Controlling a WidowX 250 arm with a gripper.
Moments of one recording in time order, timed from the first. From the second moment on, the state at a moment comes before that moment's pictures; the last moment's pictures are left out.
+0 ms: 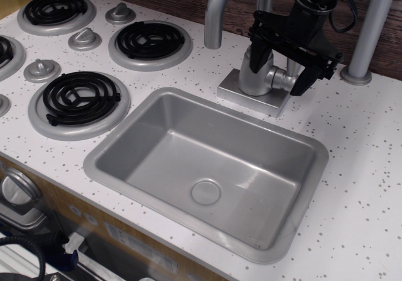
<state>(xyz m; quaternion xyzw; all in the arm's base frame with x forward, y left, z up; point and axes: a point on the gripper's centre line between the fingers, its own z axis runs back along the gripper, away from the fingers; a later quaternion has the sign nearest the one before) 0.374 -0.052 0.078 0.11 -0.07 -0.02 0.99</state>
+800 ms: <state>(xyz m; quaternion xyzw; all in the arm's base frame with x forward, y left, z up) 0.396 -0.050 0.075 0.13 -0.11 -0.07 0.98</state>
